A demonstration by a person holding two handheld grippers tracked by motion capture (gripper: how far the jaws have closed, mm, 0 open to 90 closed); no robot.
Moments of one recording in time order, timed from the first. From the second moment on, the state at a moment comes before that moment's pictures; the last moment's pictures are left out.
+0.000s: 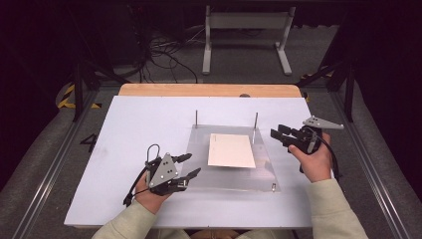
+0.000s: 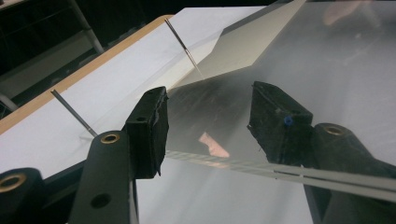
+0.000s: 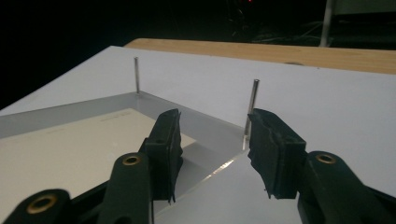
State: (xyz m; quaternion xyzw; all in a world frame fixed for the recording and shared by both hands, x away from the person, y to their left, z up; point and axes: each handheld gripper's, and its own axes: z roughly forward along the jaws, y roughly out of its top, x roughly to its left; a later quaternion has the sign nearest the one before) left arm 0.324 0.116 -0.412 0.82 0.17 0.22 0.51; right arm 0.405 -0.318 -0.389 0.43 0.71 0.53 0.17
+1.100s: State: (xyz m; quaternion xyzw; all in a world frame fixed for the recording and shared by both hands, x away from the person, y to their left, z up) left arm 0.326 0.119 -0.405 0.82 0.16 0.21 0.51; right arm 0.301 -0.308 -0.367 0.30 0.78 0.51 0.19
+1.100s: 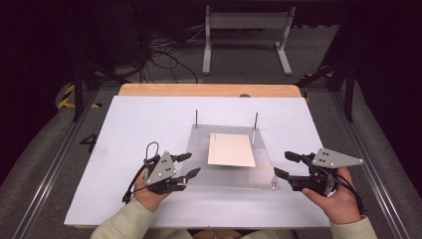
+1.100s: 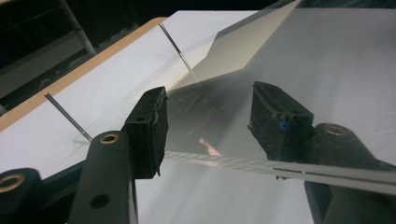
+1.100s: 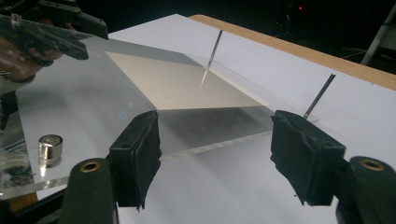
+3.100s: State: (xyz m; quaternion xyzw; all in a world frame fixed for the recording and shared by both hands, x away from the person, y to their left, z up) left arm 0.319 0.122 -0.392 0.81 0.16 0.17 0.54; right arm 0.297 -0.275 -0.386 0.14 0.79 0.57 0.21
